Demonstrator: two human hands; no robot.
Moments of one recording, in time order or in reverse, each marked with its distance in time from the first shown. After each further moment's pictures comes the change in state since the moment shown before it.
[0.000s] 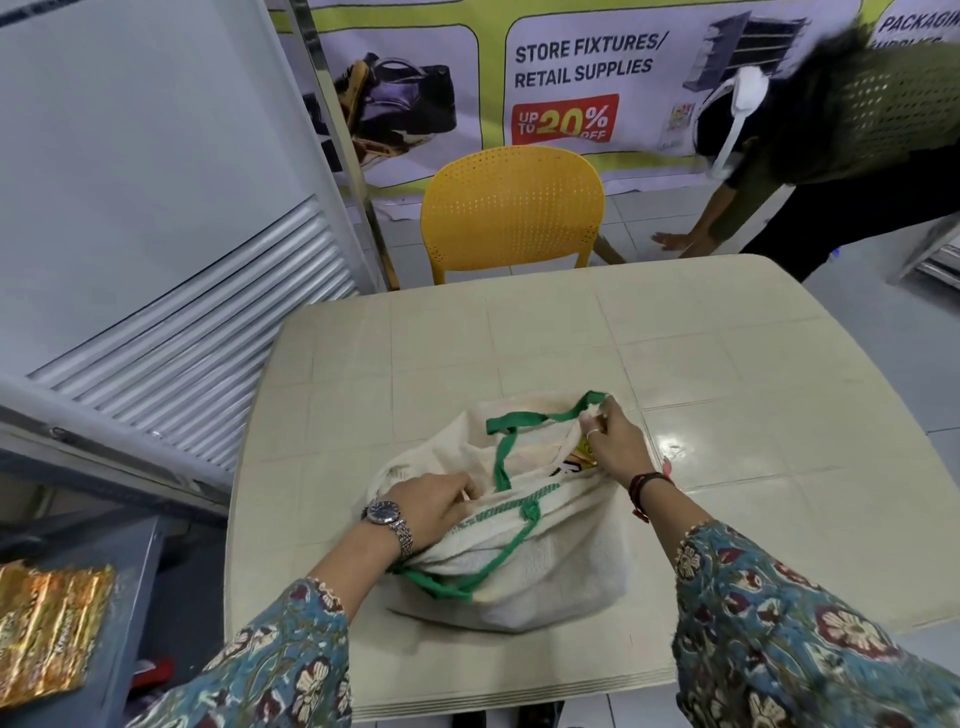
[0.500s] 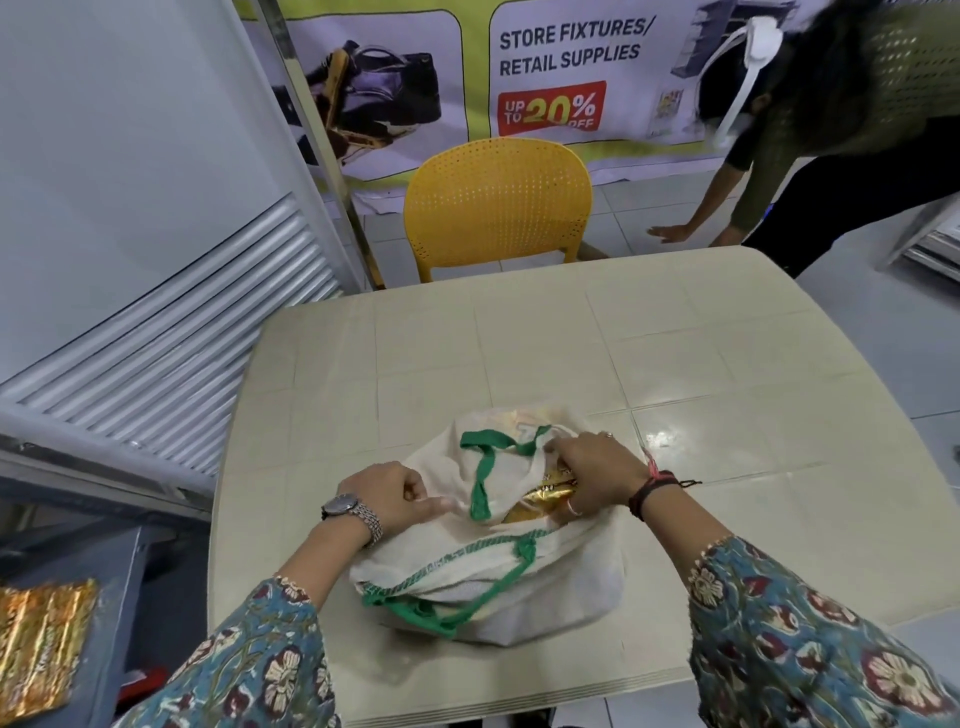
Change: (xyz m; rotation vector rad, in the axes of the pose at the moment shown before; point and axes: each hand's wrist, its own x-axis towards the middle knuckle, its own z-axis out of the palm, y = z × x) left_hand 0.017 -0.030 -0.012 -0.009 -0.004 -0.337; right_hand -0.002 -0.004 -0.009 -0.846 -0.487 -0.404
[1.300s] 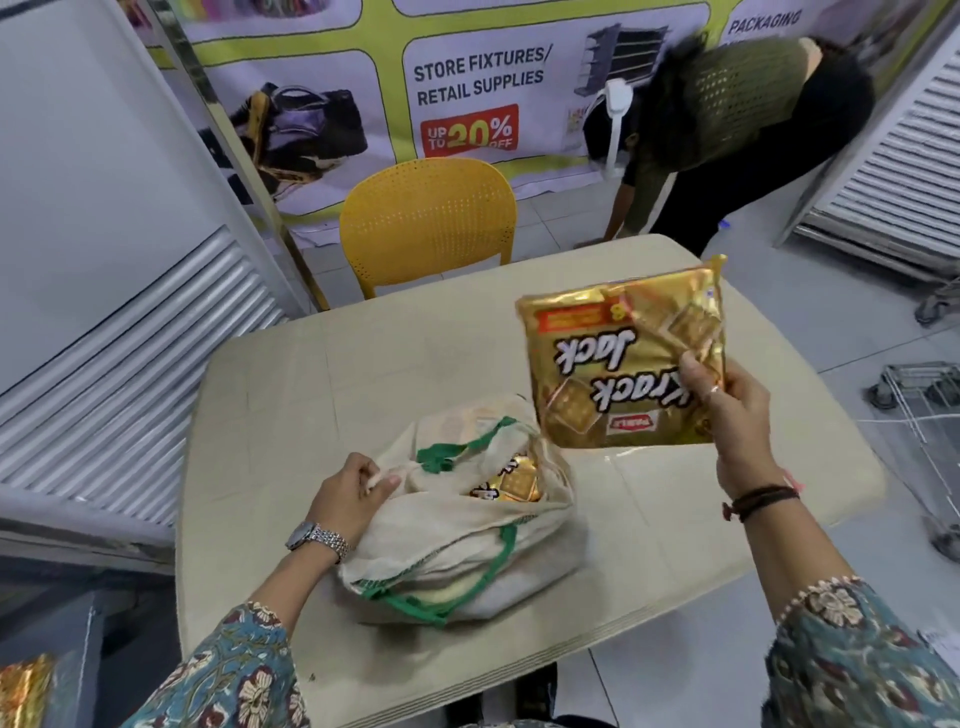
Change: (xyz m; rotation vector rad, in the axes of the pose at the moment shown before) left_hand -0.021 -0.004 0.024 -0.402 0.346 0.057; right_hand -0.161 0.047 -0.022 1.439 1.128 0.237
